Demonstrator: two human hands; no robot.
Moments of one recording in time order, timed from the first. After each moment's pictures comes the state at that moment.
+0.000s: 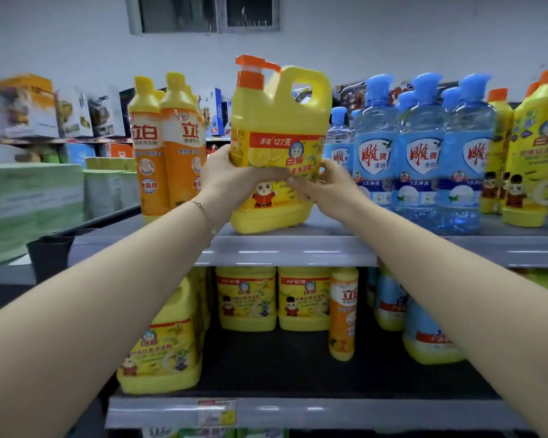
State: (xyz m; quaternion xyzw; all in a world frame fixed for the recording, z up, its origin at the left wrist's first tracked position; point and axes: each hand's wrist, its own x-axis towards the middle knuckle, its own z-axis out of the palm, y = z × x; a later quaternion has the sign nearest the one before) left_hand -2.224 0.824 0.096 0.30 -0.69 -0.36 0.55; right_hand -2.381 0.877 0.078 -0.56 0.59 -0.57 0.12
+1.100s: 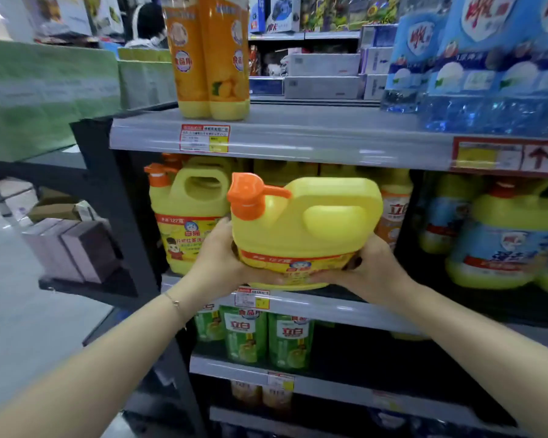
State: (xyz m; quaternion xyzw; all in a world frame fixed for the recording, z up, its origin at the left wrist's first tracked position) left_hand -2.127 0.855 -0.125 0.38 -0.77 -0.35 0.39; right_hand -2.364 0.926 -0.140 -0.68 0.56 -0.45 0.14
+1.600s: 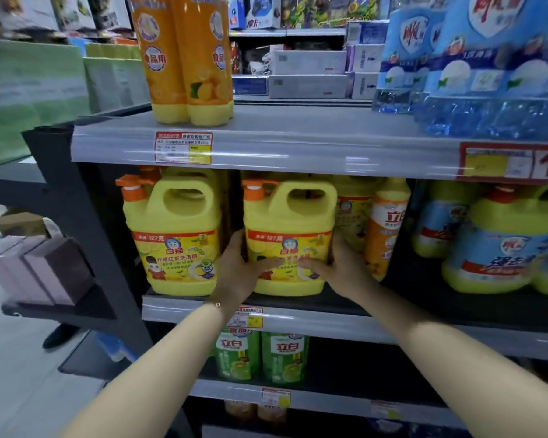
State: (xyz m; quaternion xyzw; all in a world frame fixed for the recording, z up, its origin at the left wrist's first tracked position) left_hand -2.185 0.789 -0.184 0.44 -0.65 -0.43 0.44; right_hand -2.377 0.846 -0.187 -0.61 0.65 -0.43 0.14
